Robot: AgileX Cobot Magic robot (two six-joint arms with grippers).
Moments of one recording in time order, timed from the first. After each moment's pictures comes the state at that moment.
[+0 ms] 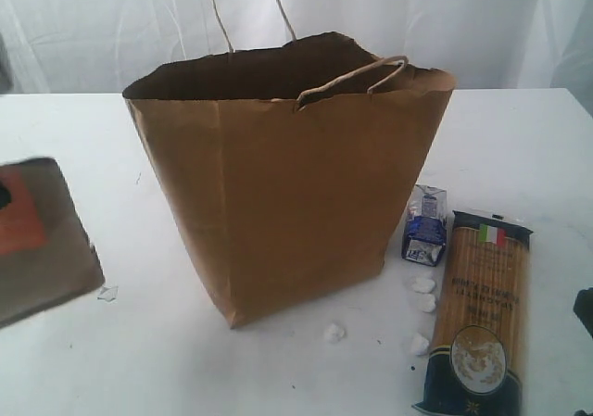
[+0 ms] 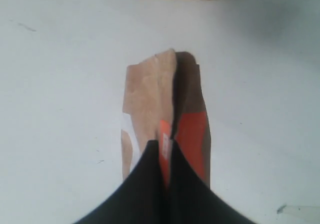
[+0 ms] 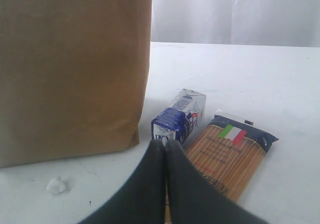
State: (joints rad) left arm -0.23 1.14 -1.08 -0.18 1.15 0.96; right arm 0.33 0.16 0.00 -0.03 0.10 0.06
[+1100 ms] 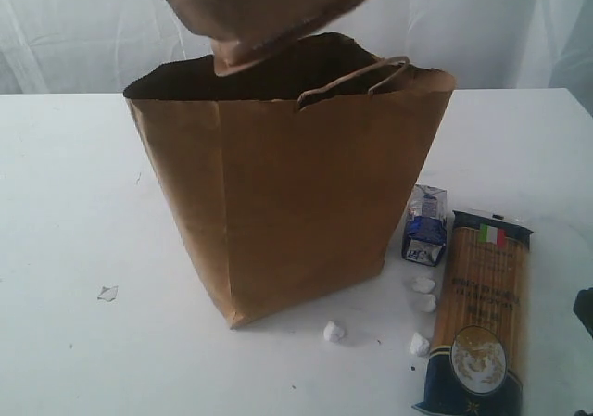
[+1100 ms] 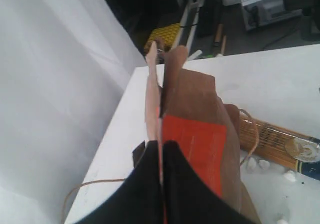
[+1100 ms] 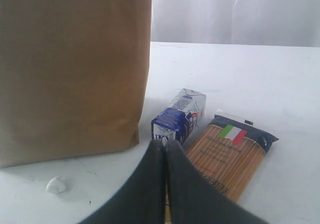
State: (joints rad) left arm -0.40 1.36 -1.77 -0.80 1.12 1.22; right arm 0.33 0.16 0.00 -0.03 0.10 0.06
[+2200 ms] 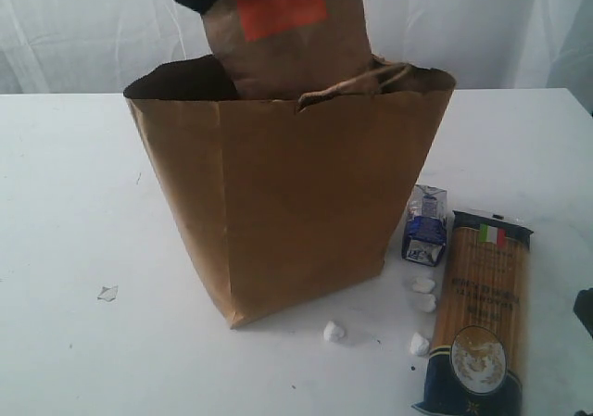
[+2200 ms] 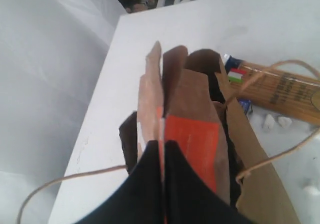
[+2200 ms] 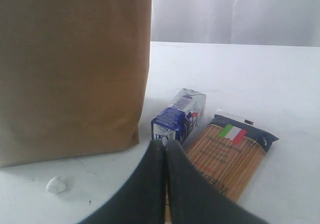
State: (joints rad) left arm -0.57 1.56 -1.77 -0.55 0.98 1.17; right arm 0.33 0.16 0.00 -0.03 0.11 0.06
